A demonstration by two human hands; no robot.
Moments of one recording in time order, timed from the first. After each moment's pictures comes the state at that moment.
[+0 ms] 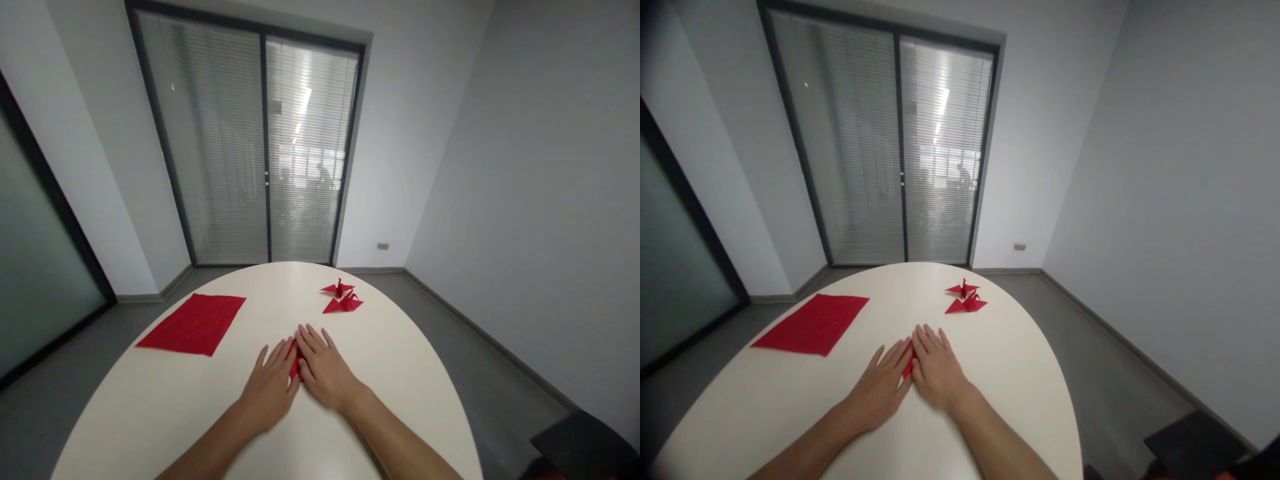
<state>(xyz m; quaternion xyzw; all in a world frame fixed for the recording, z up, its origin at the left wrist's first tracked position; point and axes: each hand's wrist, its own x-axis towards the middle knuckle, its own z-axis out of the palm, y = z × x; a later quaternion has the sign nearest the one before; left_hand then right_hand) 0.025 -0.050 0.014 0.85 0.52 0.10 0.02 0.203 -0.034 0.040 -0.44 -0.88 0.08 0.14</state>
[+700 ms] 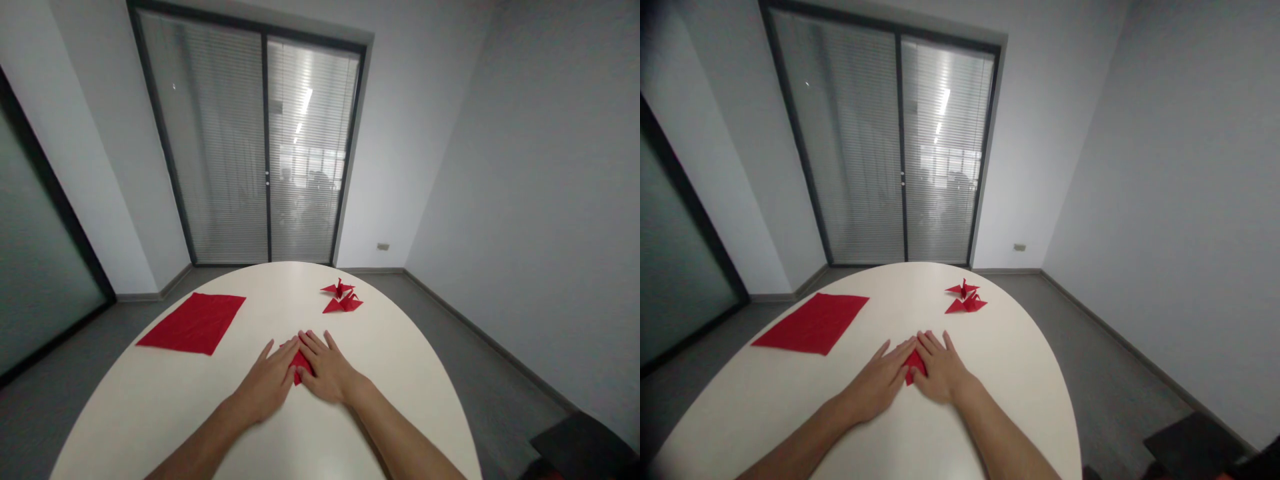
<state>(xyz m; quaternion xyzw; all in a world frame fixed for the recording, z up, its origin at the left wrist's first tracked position) 0.013 -0.041 0.025 0.88 0.46 0.11 0.06 0.208 -0.027 0.037 -0.44 -0.88 0.14 0.07</state>
